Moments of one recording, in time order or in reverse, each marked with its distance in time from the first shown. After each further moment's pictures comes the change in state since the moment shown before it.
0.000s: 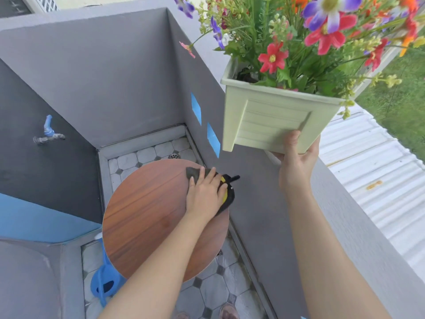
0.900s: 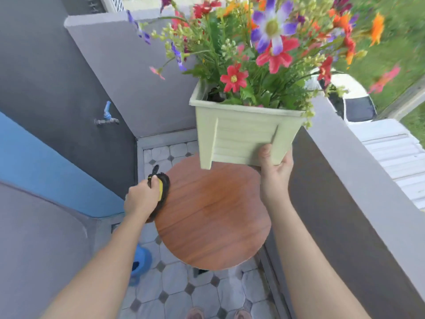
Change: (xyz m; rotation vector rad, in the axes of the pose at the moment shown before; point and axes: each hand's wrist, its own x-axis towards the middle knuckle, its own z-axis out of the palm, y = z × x) left_hand -0.081 -0.196 -0.064 -0.247 0.204 -0.840; right_hand -0.083 0.020 0.100 0.036 -0.271 0.092
